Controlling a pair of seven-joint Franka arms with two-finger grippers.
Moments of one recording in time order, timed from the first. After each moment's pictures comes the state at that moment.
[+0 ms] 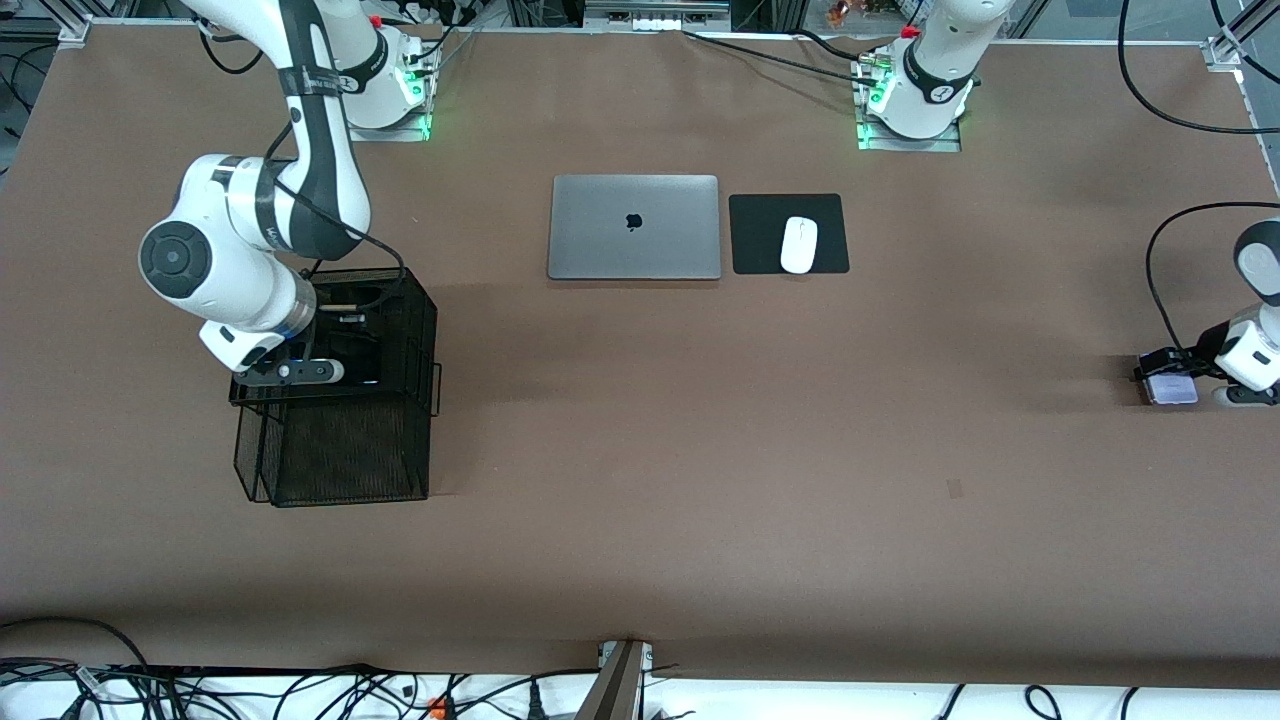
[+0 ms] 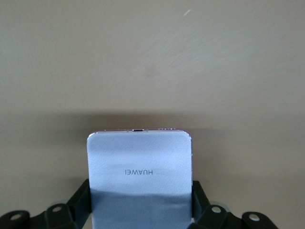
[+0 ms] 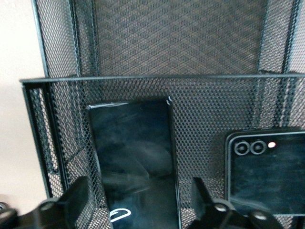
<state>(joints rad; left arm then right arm) 0.97 0.67 -0.47 -1.76 0.40 2.29 0.28 1.02 0.40 -0.92 -1.97 0.38 2.07 -0.14</state>
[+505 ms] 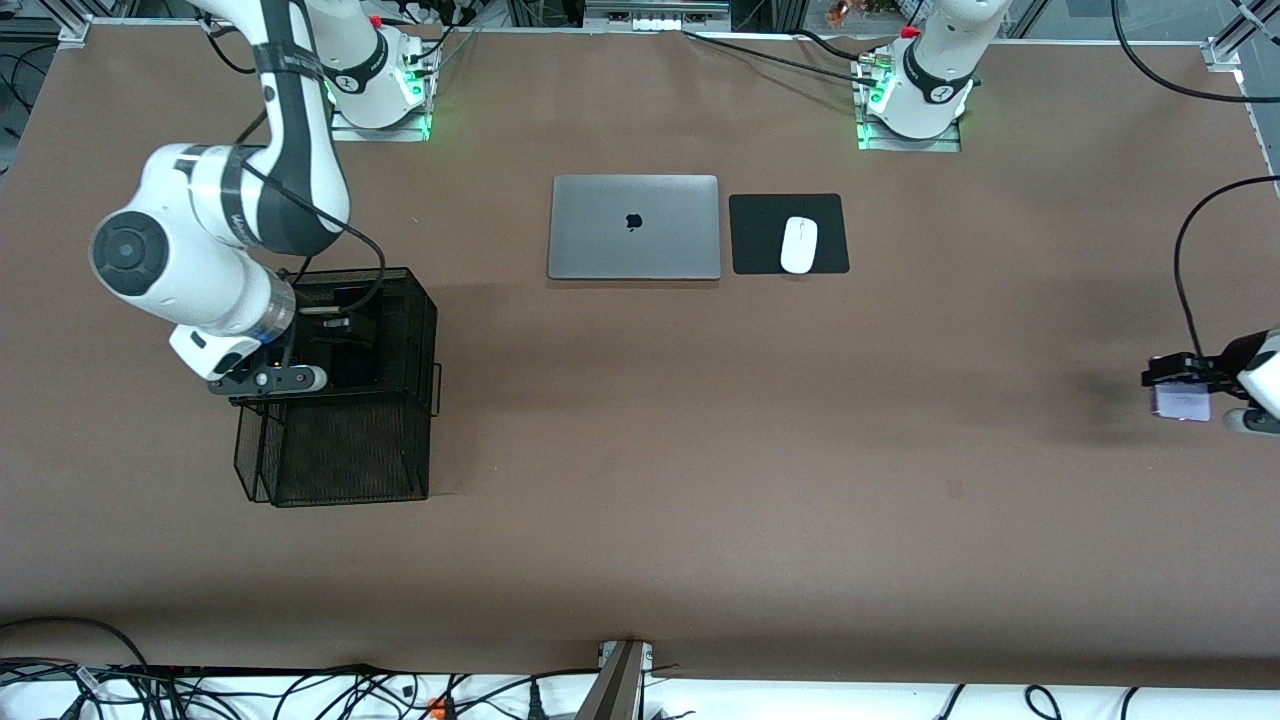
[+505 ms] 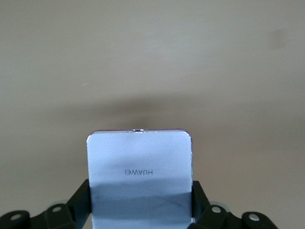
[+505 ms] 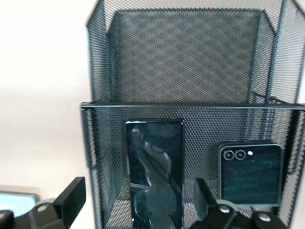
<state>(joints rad) 0.91 0.57 -0.76 -1.61 0.40 1.88 0.17 0.99 0.40 -0.93 -1.78 0.38 1.90 -0.14</state>
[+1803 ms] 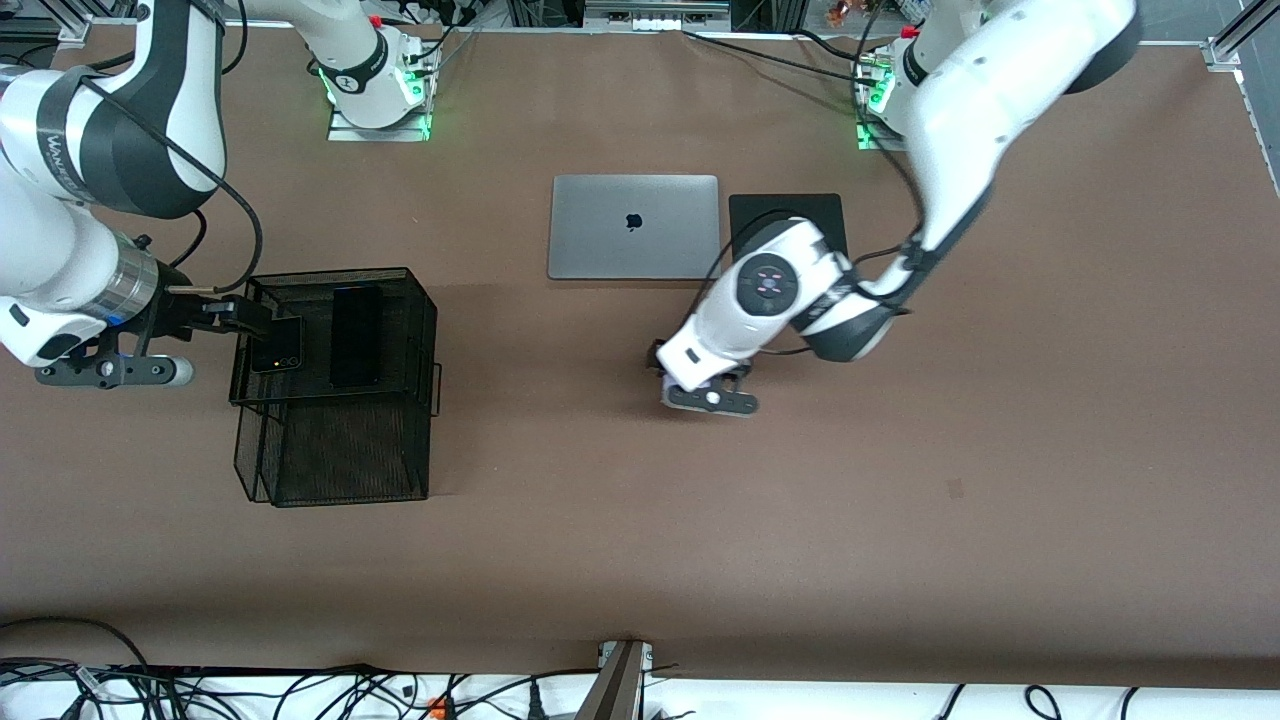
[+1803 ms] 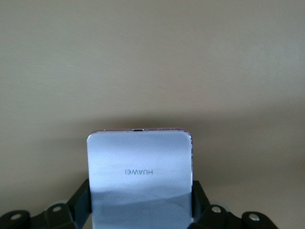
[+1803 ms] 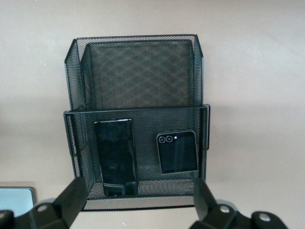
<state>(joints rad) -0.14 0.87 -0.62 -1.54 0.40 2.38 -0.77 0.92 0.40 -1.01 -1.55 0.30 1.68 -0.13</state>
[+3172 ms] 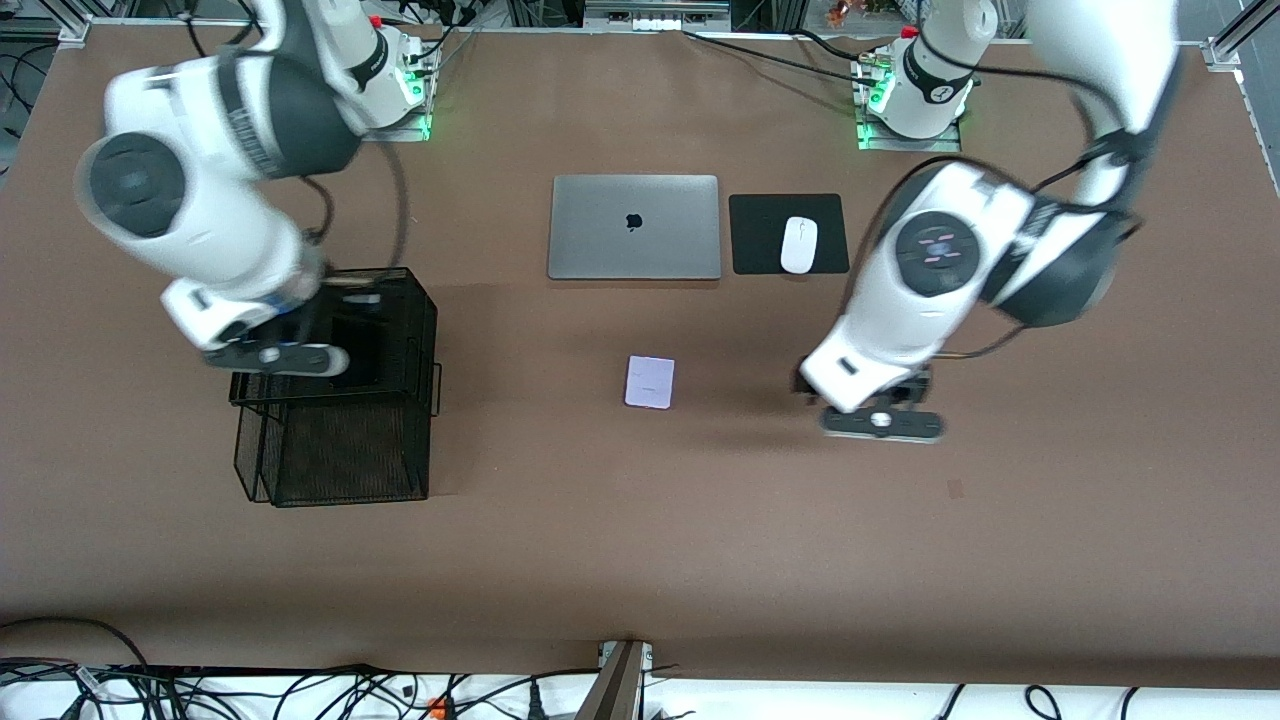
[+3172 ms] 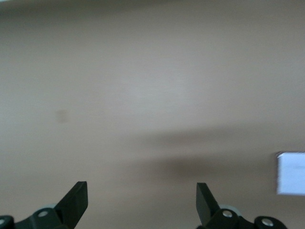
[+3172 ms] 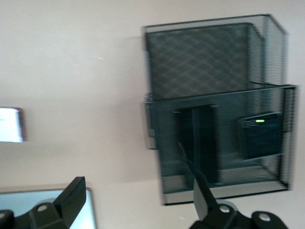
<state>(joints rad) 0.08 0.50 -0.56 -1.44 0.37 1.88 -0.41 0.58 0.30 -0.24 -1.53 0.05 1.75 0.40</state>
